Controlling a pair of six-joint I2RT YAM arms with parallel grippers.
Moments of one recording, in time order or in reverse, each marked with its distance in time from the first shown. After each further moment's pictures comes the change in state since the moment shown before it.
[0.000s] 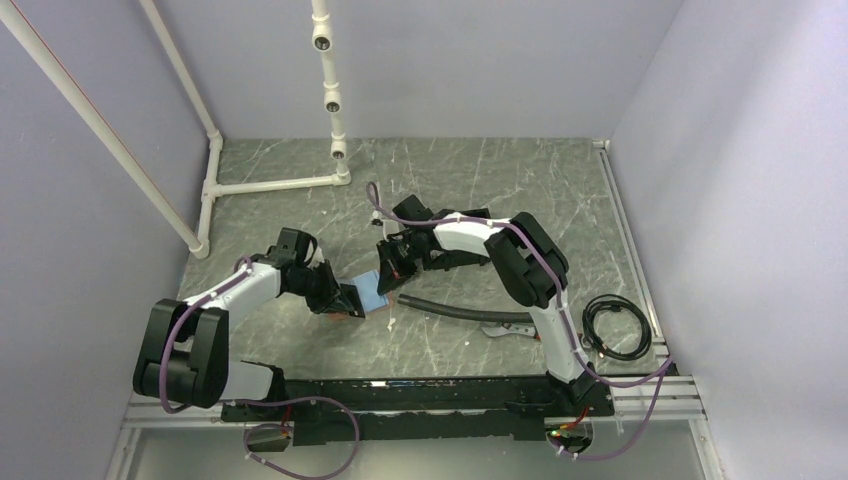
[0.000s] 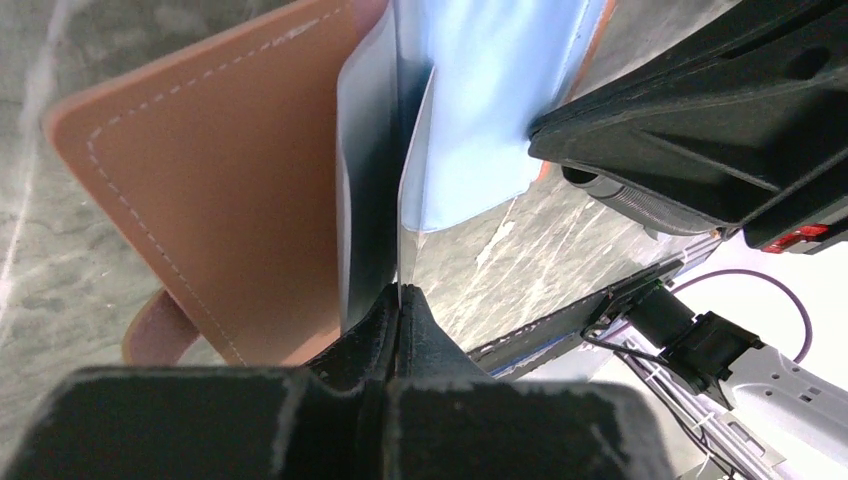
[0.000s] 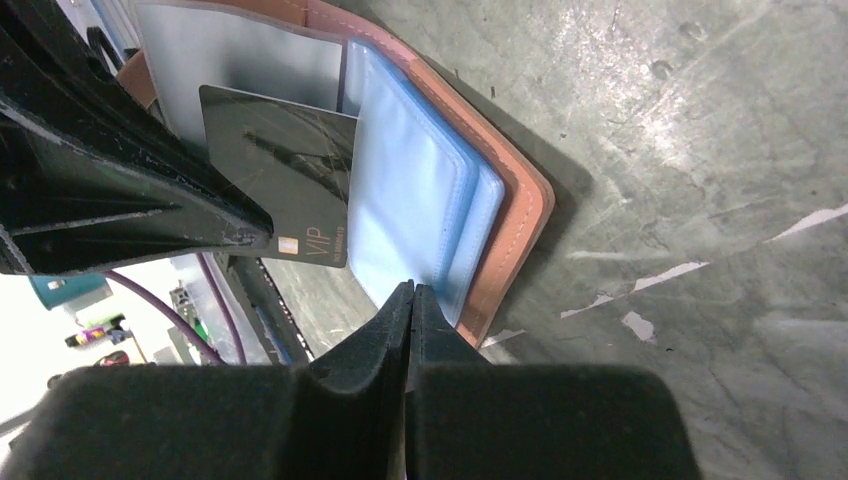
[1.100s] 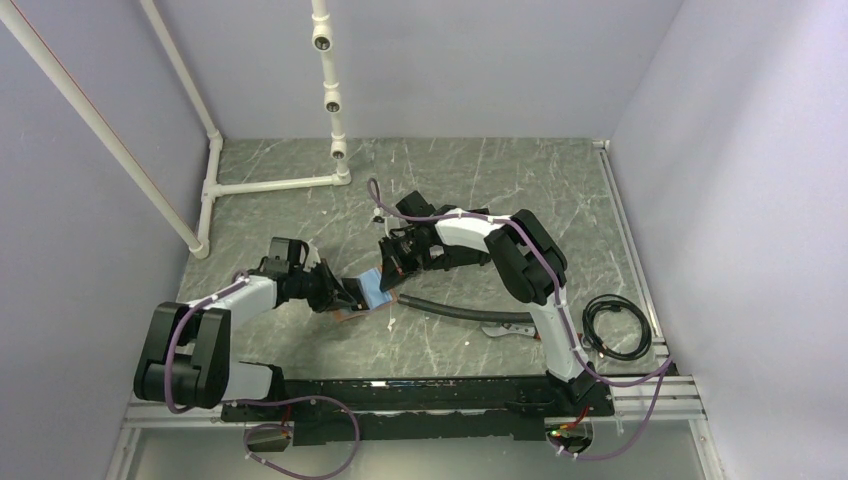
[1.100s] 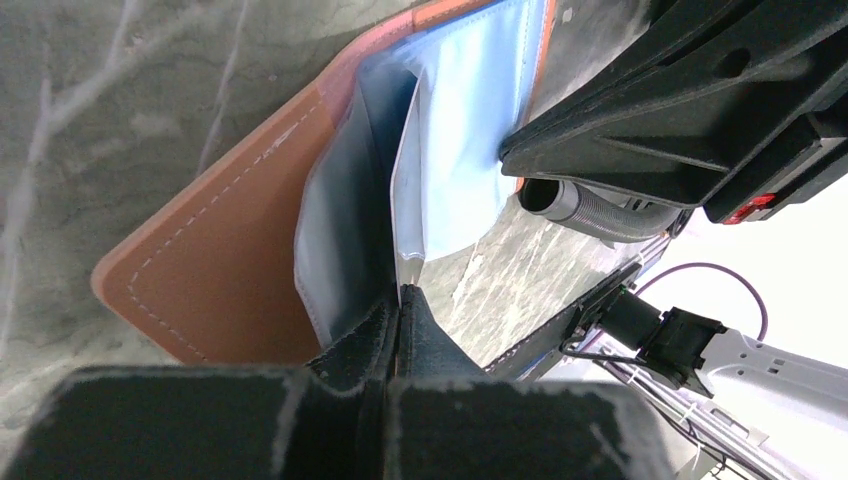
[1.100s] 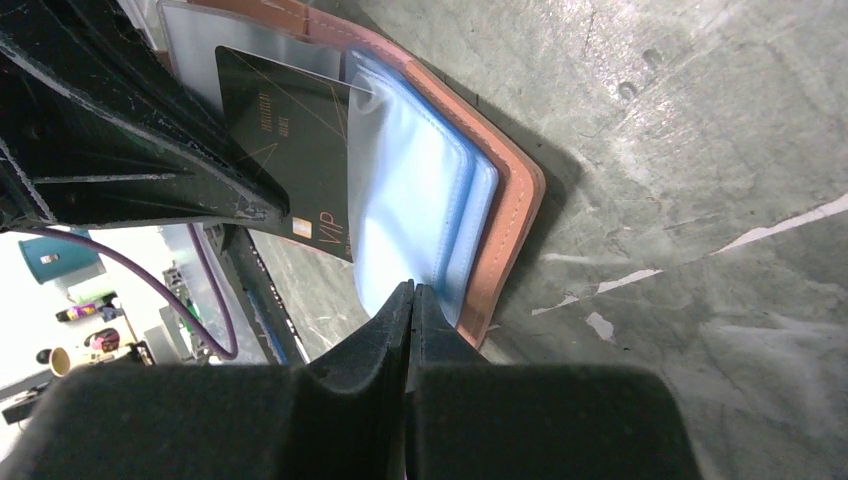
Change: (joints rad) left arm 0.061 -0.005 -0.124 0.286 0.117 -0.005; right arm -0.022 0.033 0.046 -0.048 -0.056 -0.093
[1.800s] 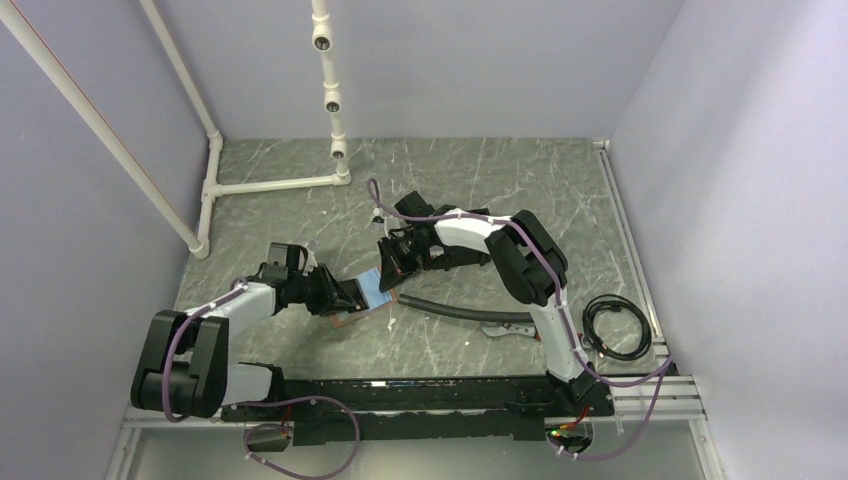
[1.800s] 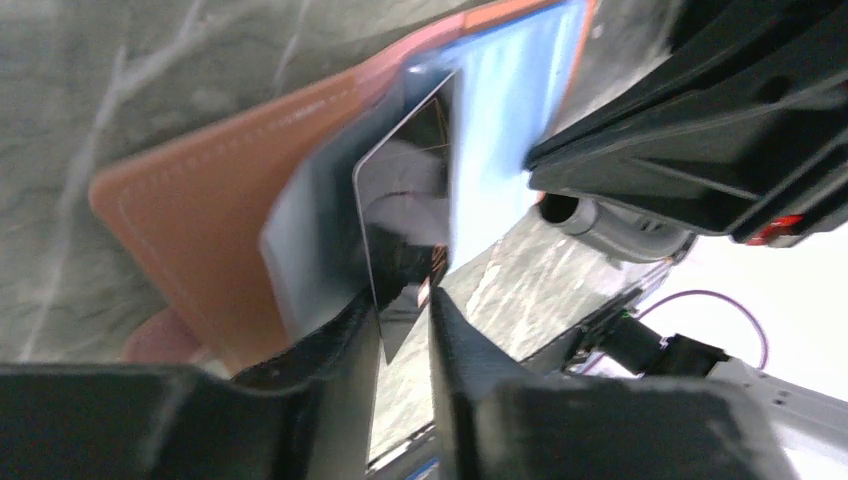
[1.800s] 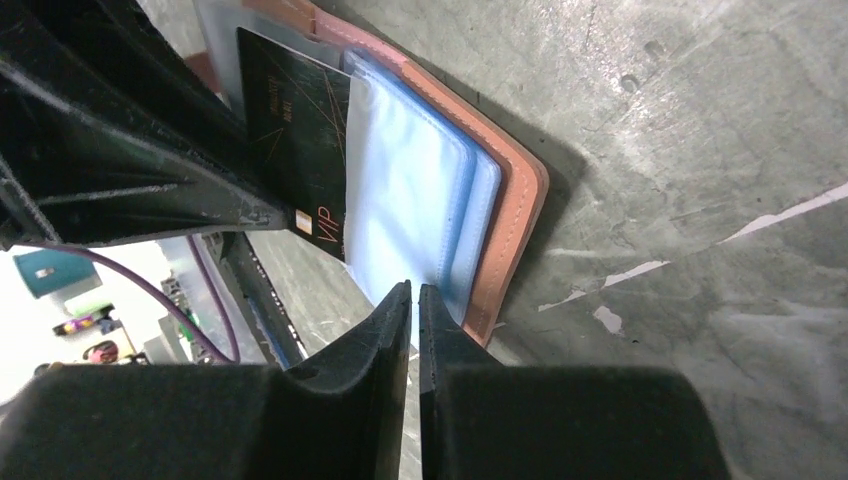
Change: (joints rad) left arm 0.000 -0.040 -0.056 0.060 -0.034 -0.047; right arm 0.002 -0.006 0.000 -0.006 0.015 0.020
